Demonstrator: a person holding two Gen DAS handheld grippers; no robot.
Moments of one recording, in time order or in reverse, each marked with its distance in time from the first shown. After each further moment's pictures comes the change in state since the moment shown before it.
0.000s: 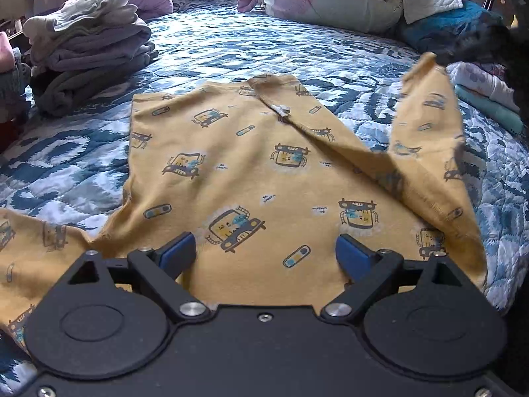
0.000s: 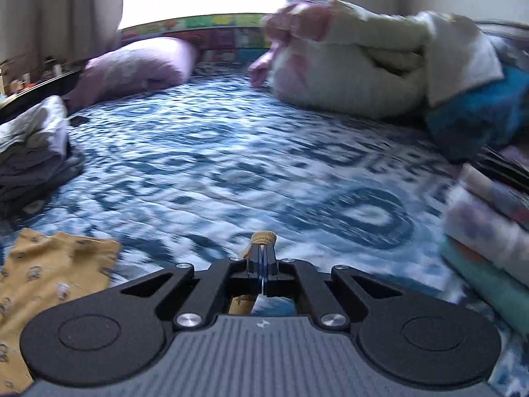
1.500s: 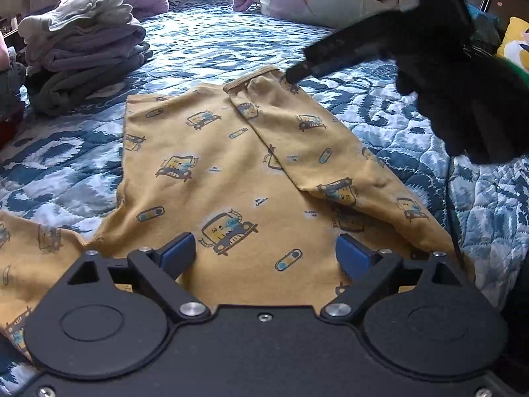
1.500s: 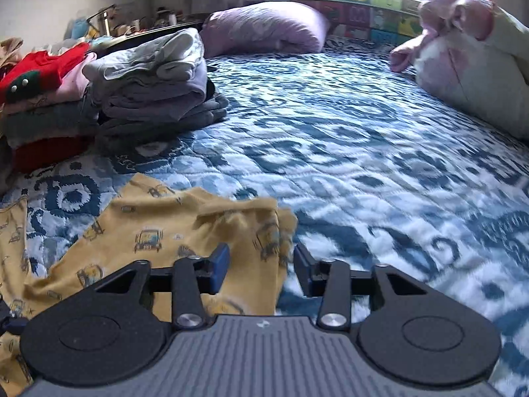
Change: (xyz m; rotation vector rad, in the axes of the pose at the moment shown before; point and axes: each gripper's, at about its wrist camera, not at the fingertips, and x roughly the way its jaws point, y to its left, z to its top) left arm -0.001 -0.001 0.003 -0.004 0.005 -0.028; right arm 0.045 0.157 -0.008 -0.243 0.105 0.391
